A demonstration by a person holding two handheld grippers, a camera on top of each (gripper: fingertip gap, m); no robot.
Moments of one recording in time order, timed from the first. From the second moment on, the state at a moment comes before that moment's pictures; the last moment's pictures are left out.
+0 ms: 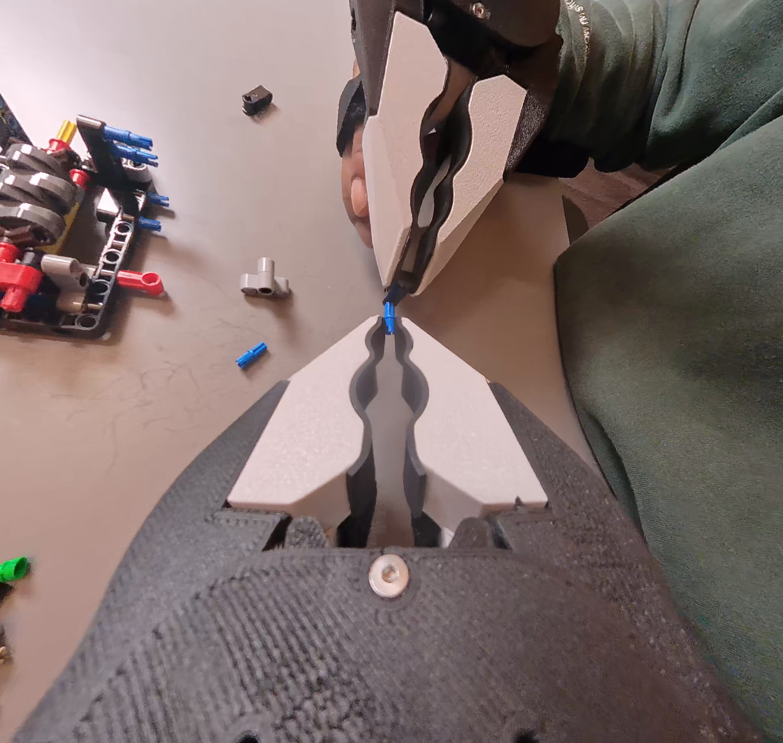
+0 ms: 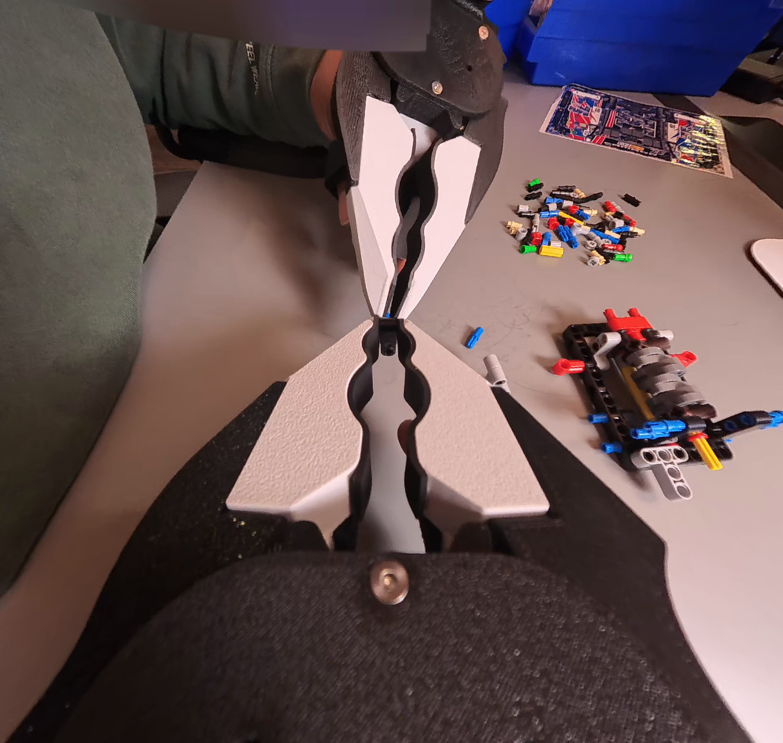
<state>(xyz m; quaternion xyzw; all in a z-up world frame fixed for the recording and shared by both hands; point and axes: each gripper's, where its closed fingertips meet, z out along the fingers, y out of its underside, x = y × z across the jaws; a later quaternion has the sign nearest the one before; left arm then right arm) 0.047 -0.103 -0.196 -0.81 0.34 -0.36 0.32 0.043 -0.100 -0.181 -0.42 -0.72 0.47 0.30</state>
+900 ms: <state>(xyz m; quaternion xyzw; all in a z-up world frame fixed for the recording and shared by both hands) 0.040 -0.089 -0.155 -0.77 0.34 -0.31 0.44 0.026 -0.082 -0.140 -0.54 -0.48 0.67 0.17</state>
